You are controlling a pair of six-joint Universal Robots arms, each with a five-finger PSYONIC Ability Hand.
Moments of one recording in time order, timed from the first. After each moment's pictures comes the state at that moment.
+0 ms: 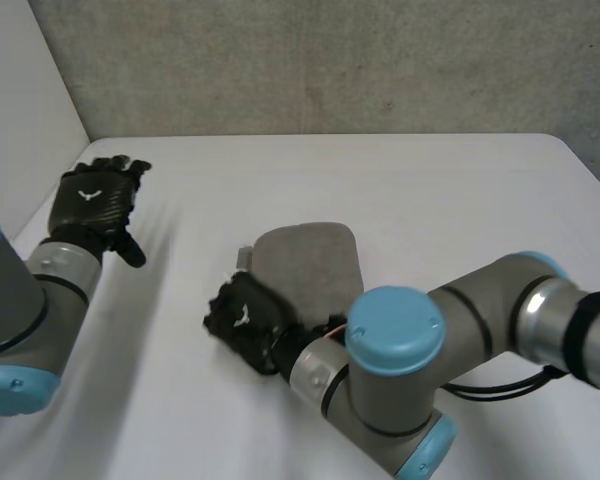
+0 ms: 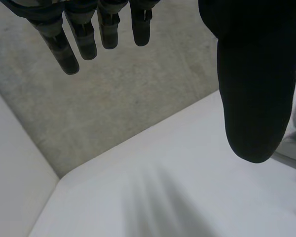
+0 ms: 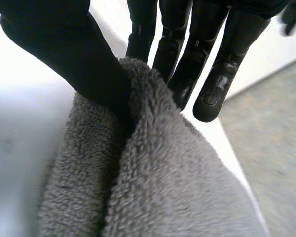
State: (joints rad) left arm 4.46 -1.82 -1.78 3.55 -1.58 3.33; right arm 2.41 -0.84 1.39 -0.35 1.23 2.38; left_hand 0.17 0.16 0.17 0.17 0.03; right_hand 0.95 1.16 1.19 1.19 0.98
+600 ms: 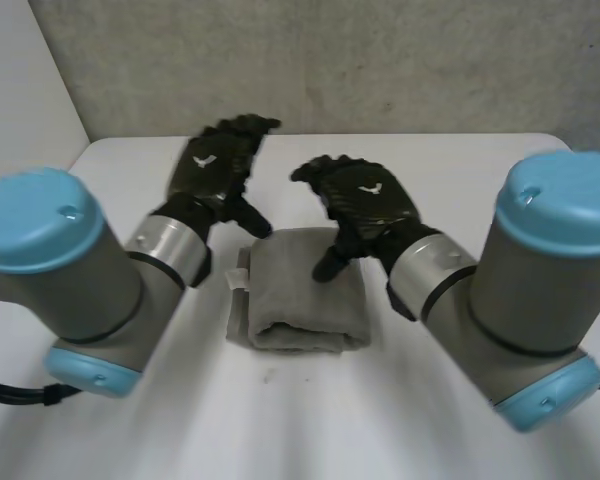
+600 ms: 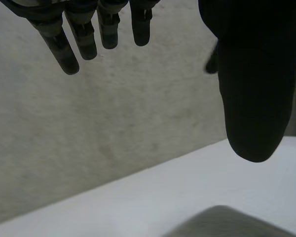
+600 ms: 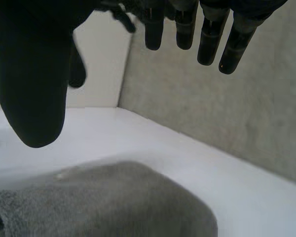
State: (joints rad) left arm 4.16 -1.93 -1.52 3.53 -1.52 3.04; right arm 2.21 -1.22 1.44 -0.14 1.42 3.17; left_hand 0.17 0.16 0.17 0.17 0.03; right_hand 0.21 0.22 0.21 0.24 0.06
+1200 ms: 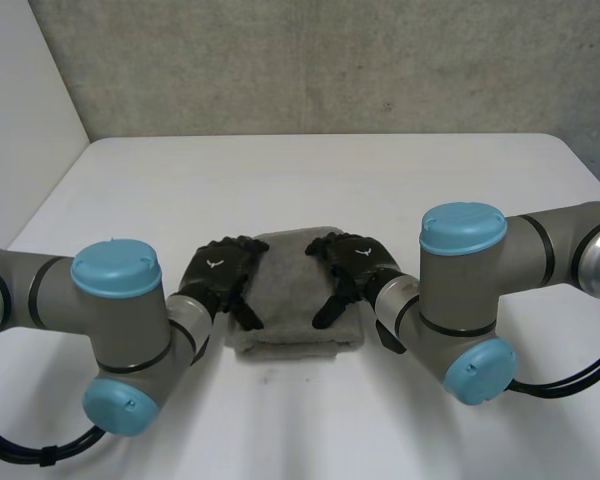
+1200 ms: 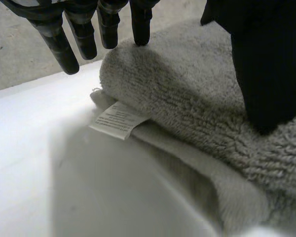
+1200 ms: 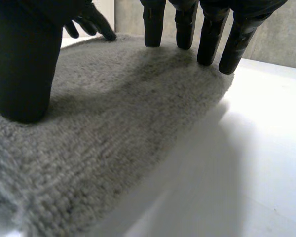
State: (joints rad) left arm 4.20 -2.22 -1.56 3.45 -1.53 3.17; right arm 2.16 -0.81 1.24 -0.05 1.42 3.20; left_hand 0.17 0.16 0.17 0.17 0.03; right_hand 0.21 0.22 0.21 0.24 0.05
